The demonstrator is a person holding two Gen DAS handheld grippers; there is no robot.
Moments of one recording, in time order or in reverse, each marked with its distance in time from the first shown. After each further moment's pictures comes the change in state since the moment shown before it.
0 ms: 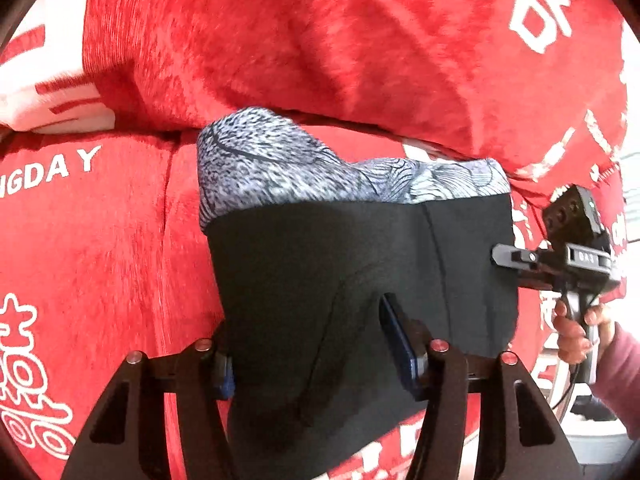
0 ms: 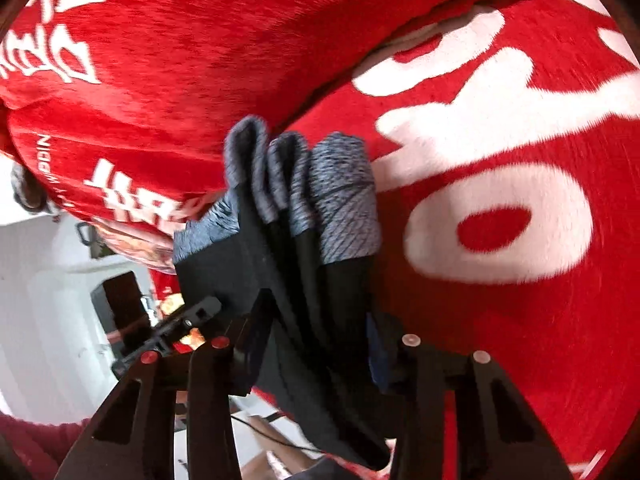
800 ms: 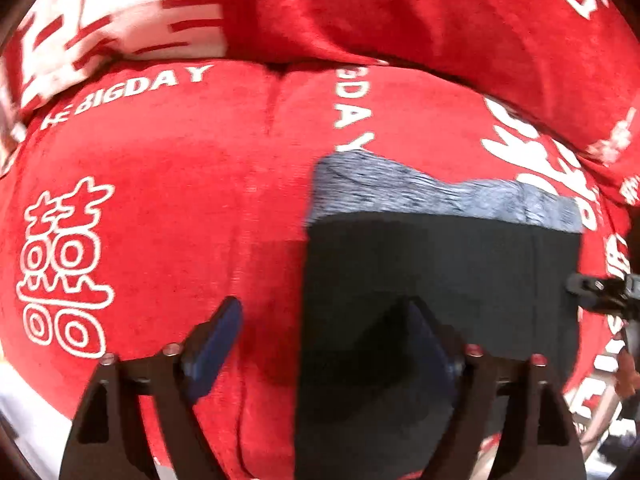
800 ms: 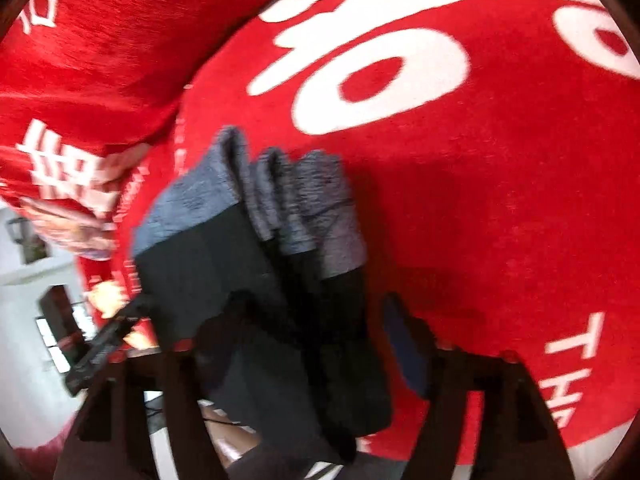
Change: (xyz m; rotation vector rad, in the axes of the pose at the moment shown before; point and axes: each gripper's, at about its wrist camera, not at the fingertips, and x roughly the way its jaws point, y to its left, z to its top) left arm -0.011 0.023 -0.088 -0.121 0.018 0.316; right arm -0.002 -0.012 -0.076 0.055 0.039 -0.351
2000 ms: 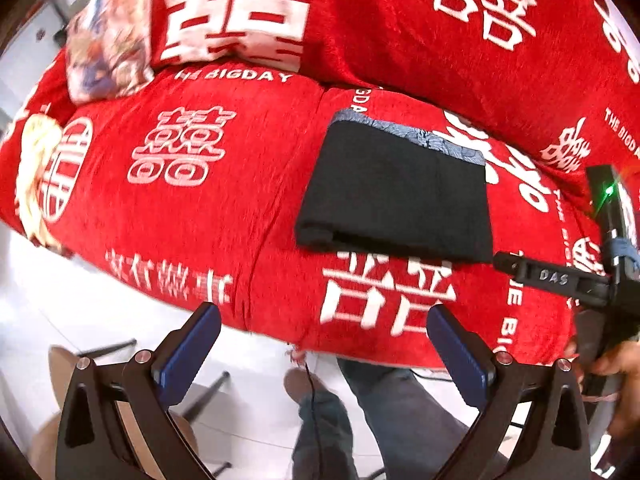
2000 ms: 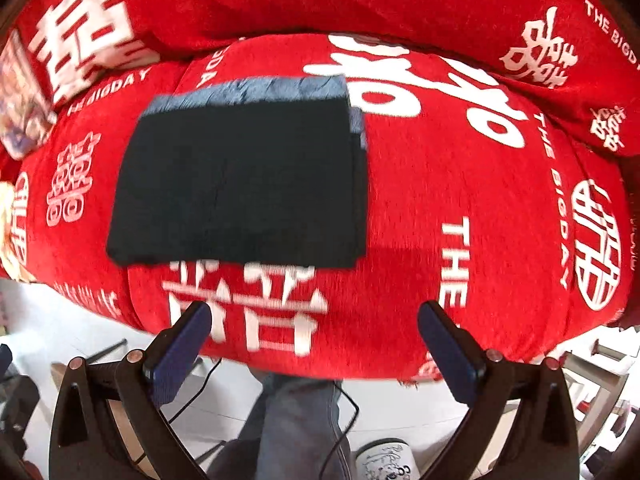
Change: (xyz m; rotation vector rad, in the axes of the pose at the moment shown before) left arm -0.195 -0.032 -0.202 -0.175 -0.134 0.061; right arm -0.063 0.126 -0.171 -0.320 -0.156 -0.547
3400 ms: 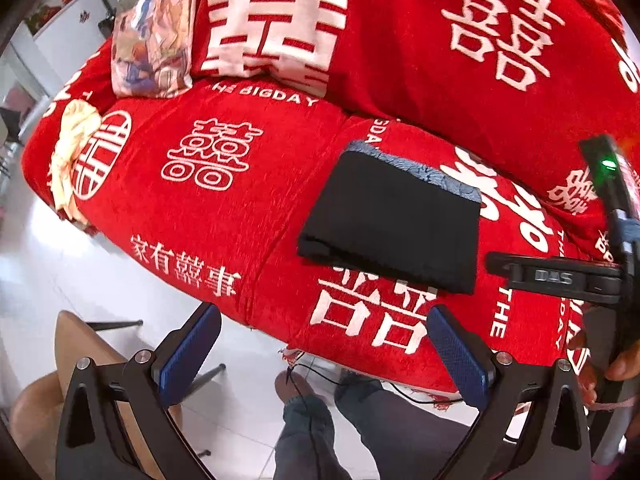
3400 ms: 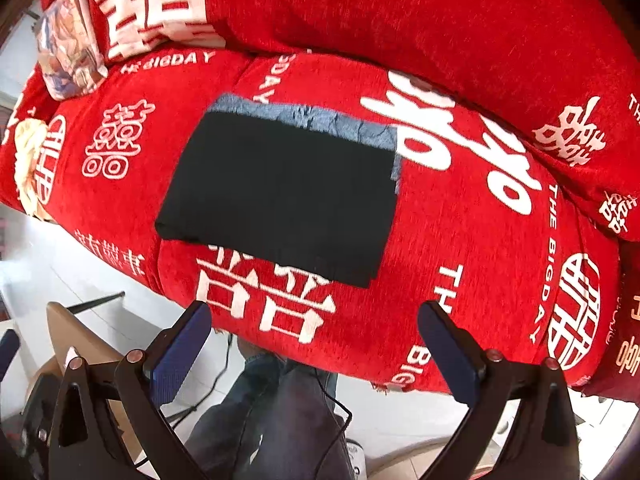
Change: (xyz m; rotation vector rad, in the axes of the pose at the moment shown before) left arm -0.044 -0.031 0.010 -0.129 -0.053 0.080; right arm -0.059 0.025 0.036 -0.226 0.015 0.033
